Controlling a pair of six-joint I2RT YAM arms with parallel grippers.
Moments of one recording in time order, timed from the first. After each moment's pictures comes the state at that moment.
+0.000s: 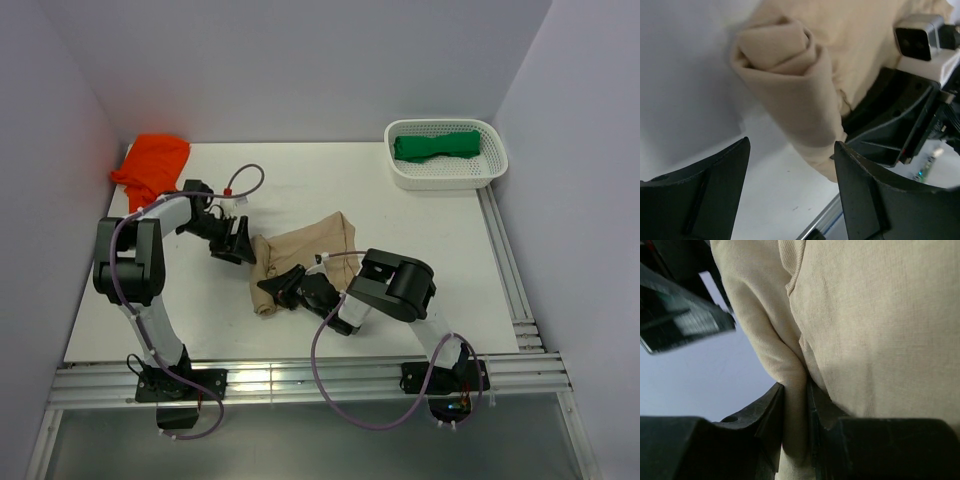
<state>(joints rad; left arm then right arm) -0.07 1.88 1.24 -0.79 0.71 0.19 1.05 2.14 0.69 1.16 0.17 1.62</state>
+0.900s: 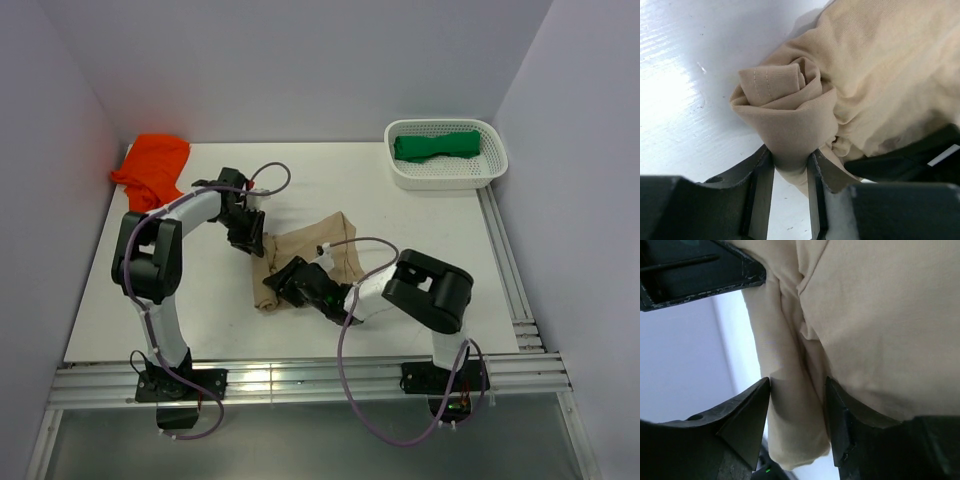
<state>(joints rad) -0.26 1.94 1.35 -0.75 0.39 -0.03 1.05 1.91 0.71 0.74 0.24 1.48</state>
